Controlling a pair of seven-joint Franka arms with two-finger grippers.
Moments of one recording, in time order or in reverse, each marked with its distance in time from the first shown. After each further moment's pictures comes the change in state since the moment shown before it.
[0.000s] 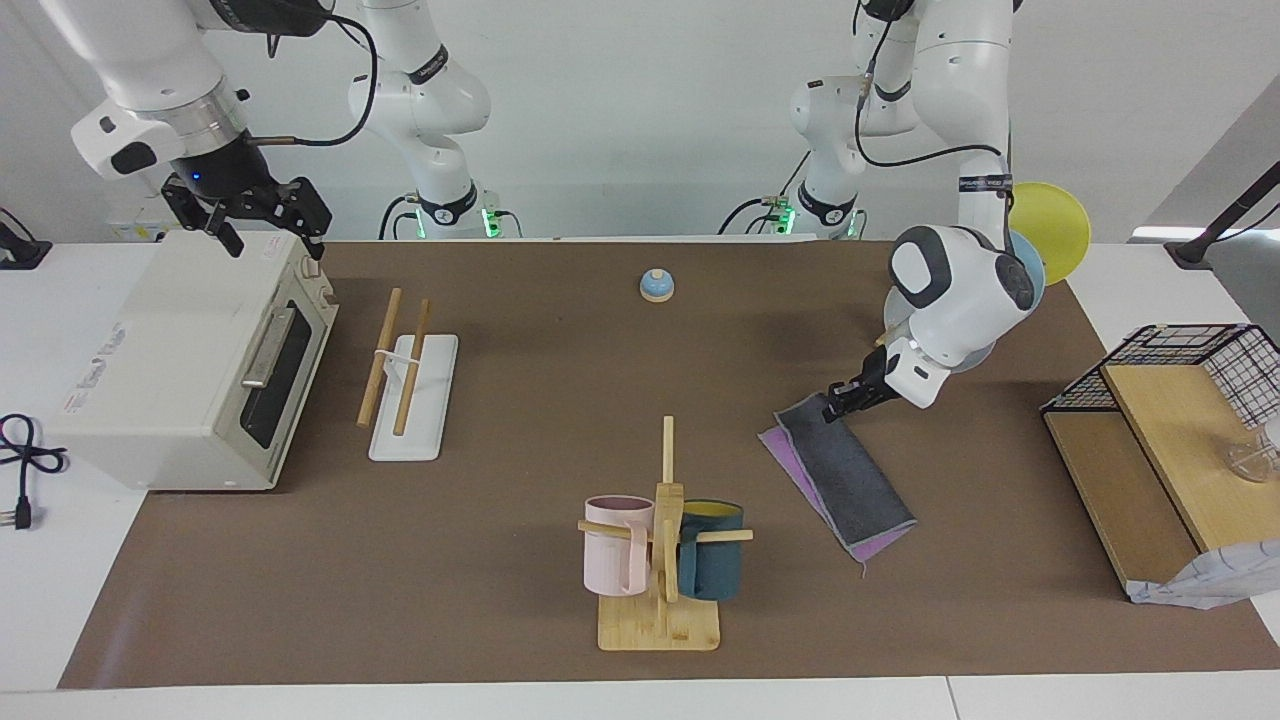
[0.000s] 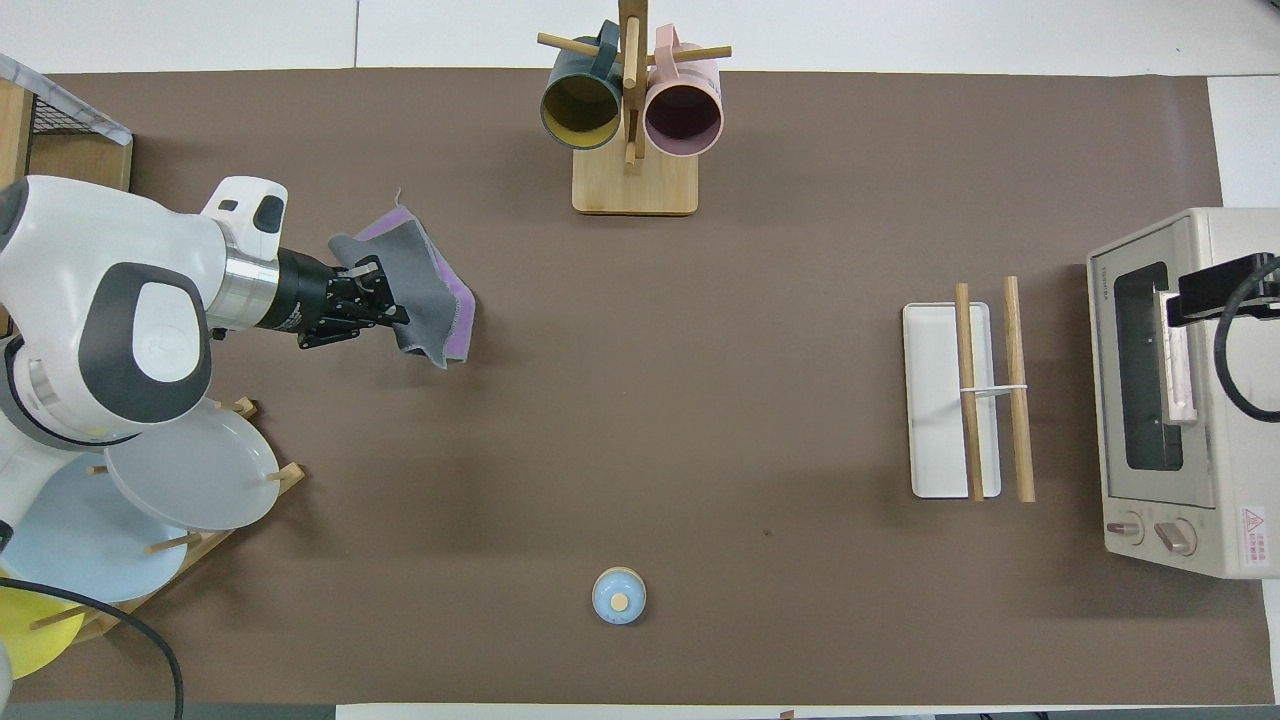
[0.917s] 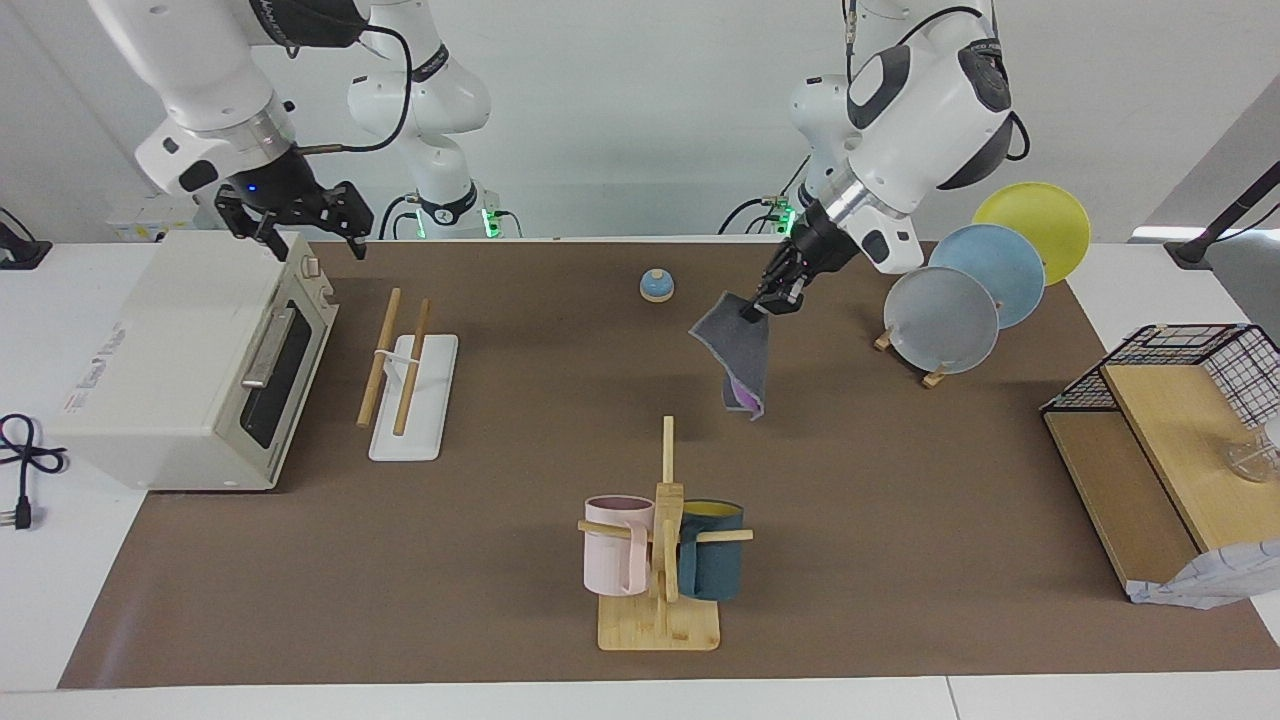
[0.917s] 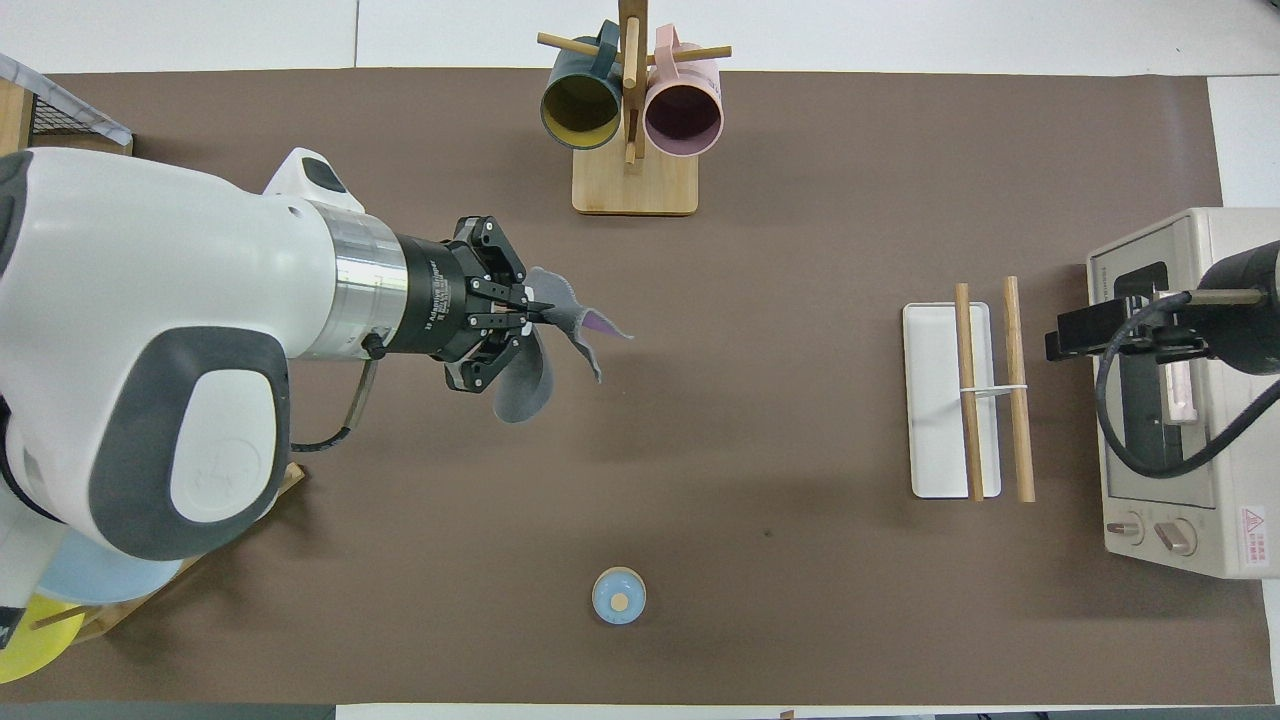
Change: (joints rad) left arm -0.108 -0.138 -0.192 0.173 0.015 -0.030 -1.263; right arm 0.068 -0.083 0.009 -0.188 0.160 0.109 0.099
